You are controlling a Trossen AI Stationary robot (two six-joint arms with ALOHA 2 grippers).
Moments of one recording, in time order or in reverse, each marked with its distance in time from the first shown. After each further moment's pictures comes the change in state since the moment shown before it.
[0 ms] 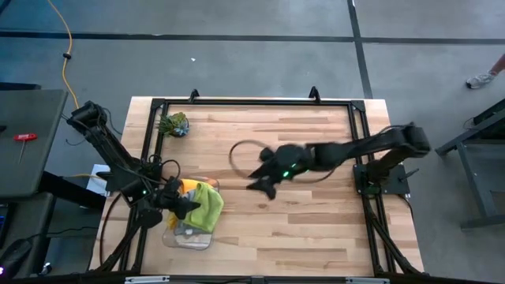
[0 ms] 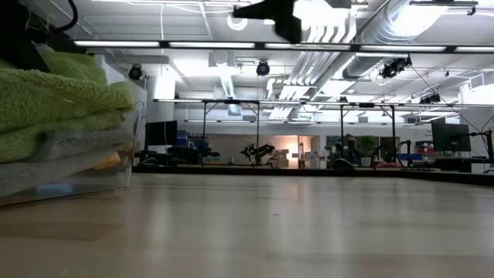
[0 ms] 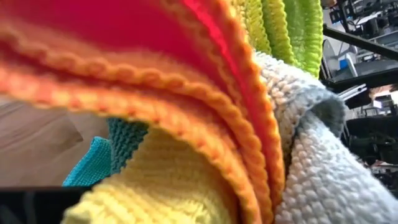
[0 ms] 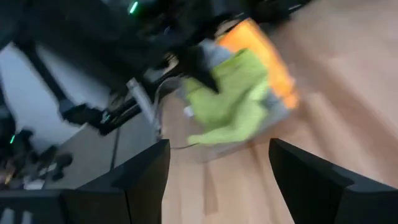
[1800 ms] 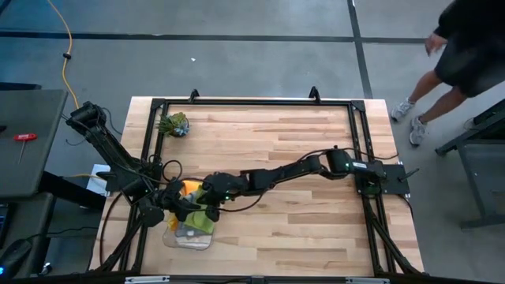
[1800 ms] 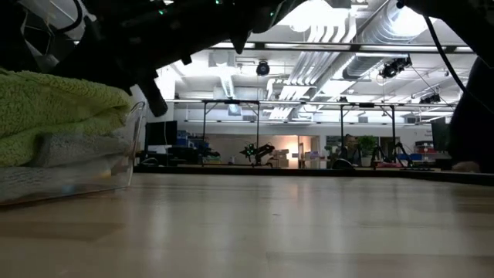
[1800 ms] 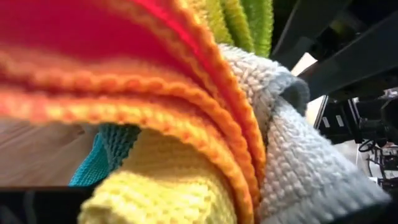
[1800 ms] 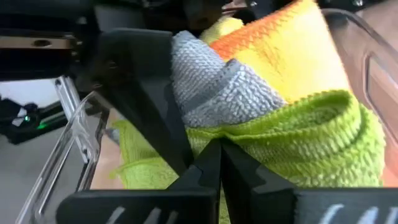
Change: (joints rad) left arm 0.024 0.000 0.001 0.013 0.077 0.074; right arm 0.026 0.816 0.689 0.125 0.037 -0.205
